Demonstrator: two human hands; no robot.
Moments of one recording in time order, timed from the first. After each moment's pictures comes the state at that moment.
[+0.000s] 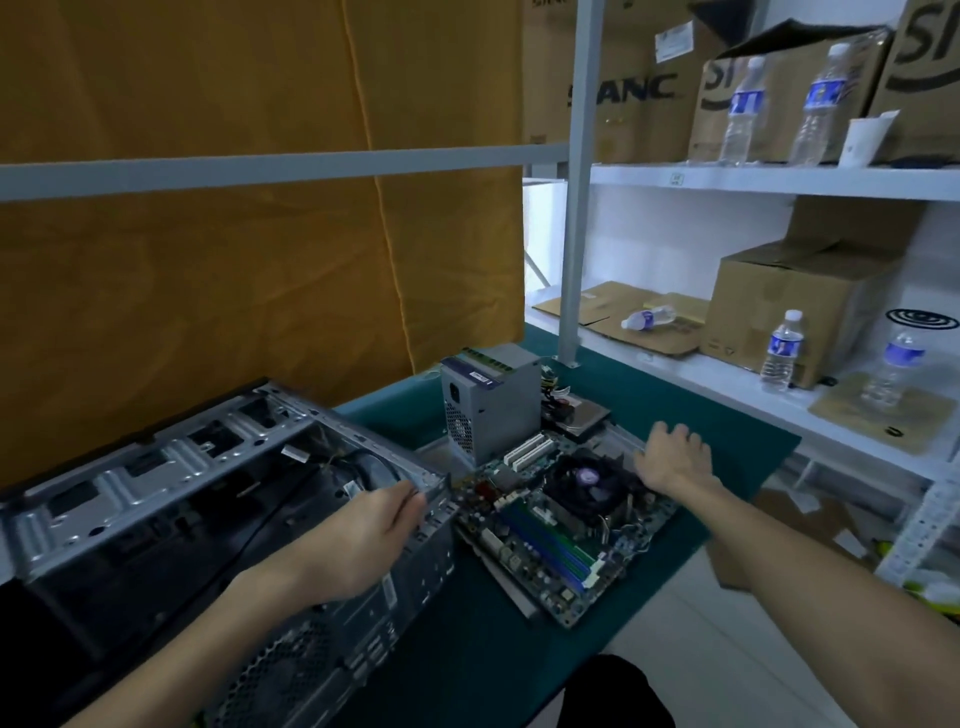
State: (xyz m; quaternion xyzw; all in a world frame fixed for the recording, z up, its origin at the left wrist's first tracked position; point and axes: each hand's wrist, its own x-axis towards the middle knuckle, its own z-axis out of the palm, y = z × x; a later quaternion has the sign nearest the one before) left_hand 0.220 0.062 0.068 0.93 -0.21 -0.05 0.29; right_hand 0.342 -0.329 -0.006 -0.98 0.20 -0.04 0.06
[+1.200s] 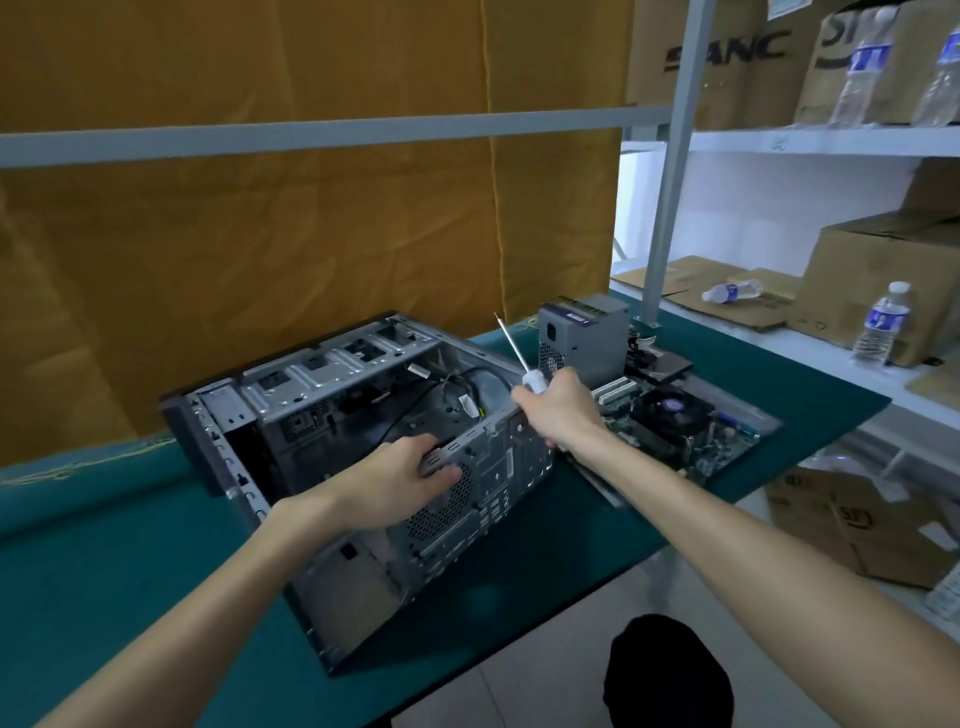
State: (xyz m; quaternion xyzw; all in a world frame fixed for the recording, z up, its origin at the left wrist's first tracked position) left_hand 0.120 0.155 0.071 0.94 -0.14 -0.08 0.29; right_hand 0.216 -0.063 0.060 -0.89 0.04 -0.03 0.46
